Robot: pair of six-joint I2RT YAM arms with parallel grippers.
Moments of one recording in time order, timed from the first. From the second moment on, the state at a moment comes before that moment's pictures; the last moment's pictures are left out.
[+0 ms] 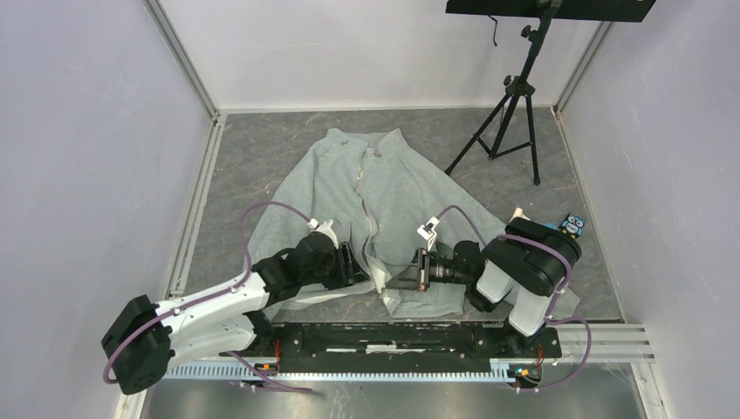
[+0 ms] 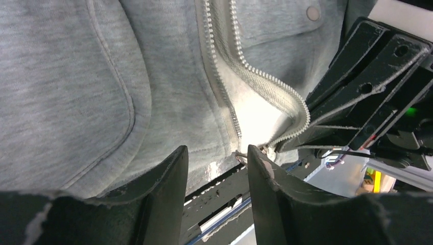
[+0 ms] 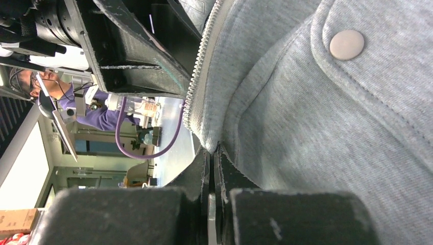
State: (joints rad) left arm -0.87 0.95 0.42 -0.20 0.08 -0.97; right arm 0.73 1.79 0.14 1.47 -0.70 1.05
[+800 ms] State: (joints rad) left arm -0.87 1.24 0.45 -0.09 0.06 -0.99; right arm 0.73 1.82 0.13 1.47 -0.70 1.06
